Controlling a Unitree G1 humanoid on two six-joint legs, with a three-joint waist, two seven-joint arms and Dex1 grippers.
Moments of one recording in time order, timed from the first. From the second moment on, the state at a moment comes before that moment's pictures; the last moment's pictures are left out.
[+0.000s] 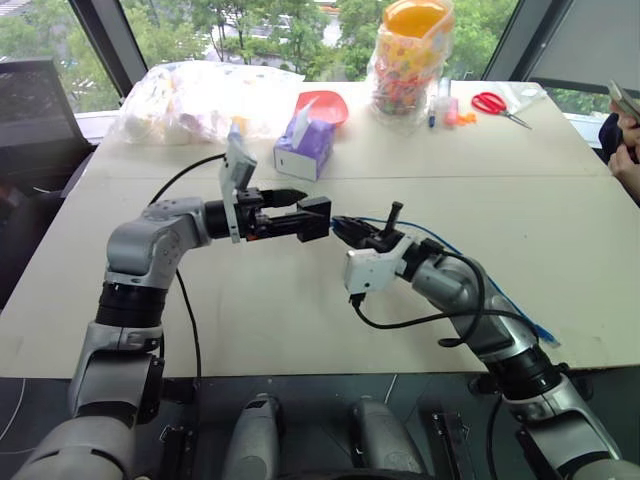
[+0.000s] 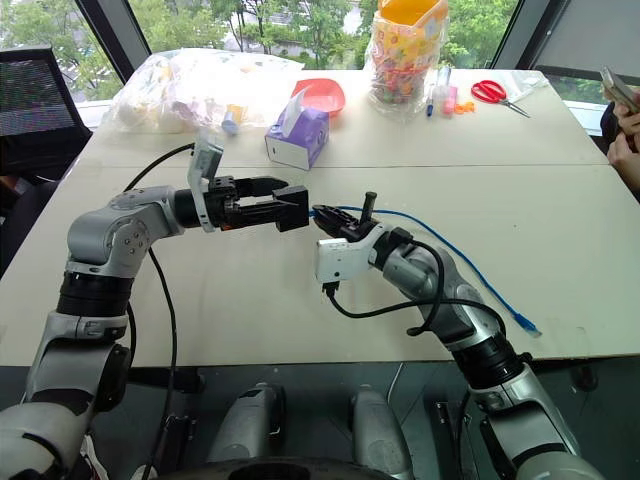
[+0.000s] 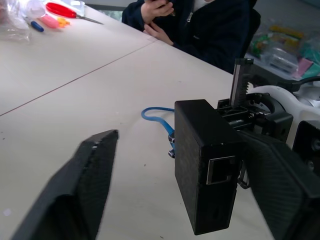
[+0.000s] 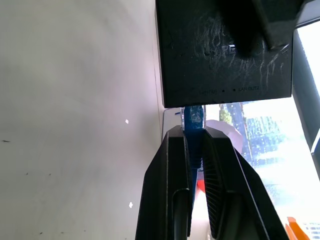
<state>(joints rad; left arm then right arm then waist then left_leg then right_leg) -0.72 0.49 -0.01 0.11 -0.58 0.75 -1.06 -0.44 -0.50 0.31 -0.12 -0.60 -0.25 0.45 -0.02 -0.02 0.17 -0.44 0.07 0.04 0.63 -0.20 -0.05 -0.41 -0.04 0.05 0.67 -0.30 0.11</state>
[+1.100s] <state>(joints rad) -0.71 0.68 -0.05 0.11 -0.60 0.73 -1.35 -0.74 -0.58 0.13 -0.19 0.47 0.94 1.18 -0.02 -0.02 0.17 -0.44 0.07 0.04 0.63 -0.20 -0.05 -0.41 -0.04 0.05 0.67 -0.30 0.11</state>
